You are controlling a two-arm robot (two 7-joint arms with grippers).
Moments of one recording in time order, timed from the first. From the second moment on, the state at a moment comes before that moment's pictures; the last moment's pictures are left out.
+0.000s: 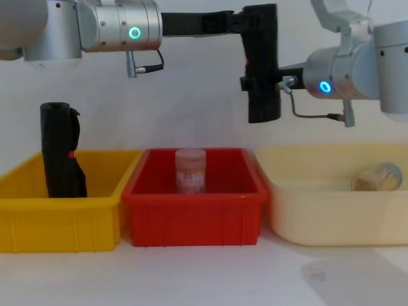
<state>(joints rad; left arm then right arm) -1.35 -0.06 0.58 -0.12 -0.58 -0.17 -1.03 0.77 0.04 -0.37 -1.04 0.07 0.22 0.18</state>
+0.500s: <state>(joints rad) -1.35 -0.06 0.58 -0.12 -0.58 -0.17 -1.03 0.73 0.08 -0.28 -1.09 0.06 0.27 0.08</state>
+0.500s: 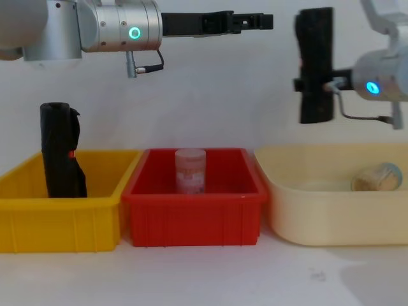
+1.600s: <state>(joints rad) -1.35 -0.06 0.58 -0.12 -0.58 -0.17 -1.03 0.59 0.17 -0.10 -1.22 0.10 0.38 -0.01</state>
